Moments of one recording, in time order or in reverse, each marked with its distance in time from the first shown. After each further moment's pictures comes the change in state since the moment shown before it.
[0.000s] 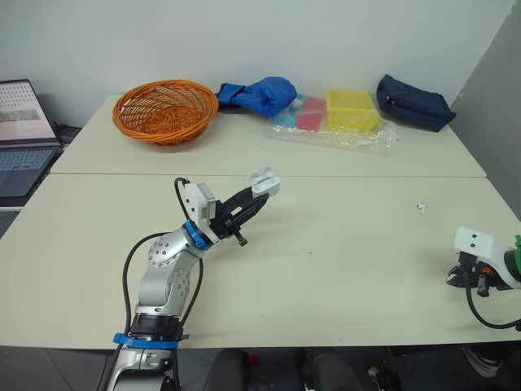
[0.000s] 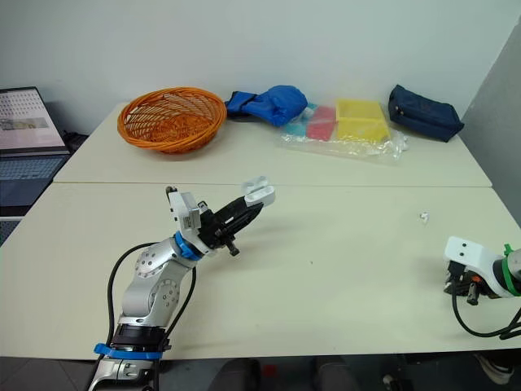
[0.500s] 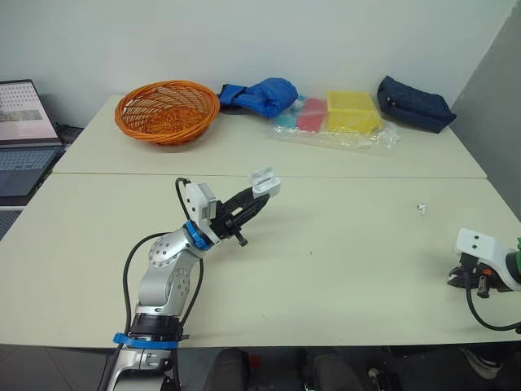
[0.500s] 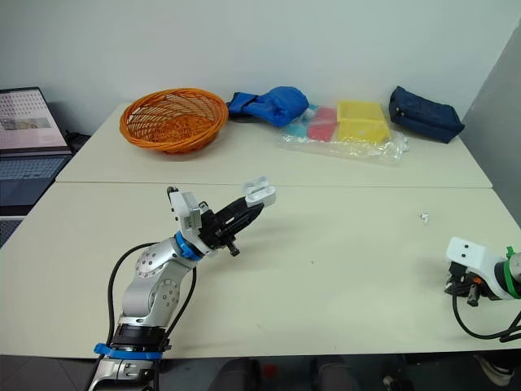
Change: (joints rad) left arm 0.000 0.000 0.000 0.000 -0.001 0.003 -0.003; right arm 0.024 0.011 -0.030 -0.004 0.000 0.007 -0.017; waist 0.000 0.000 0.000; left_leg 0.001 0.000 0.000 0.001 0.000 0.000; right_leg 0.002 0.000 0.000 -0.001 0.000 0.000
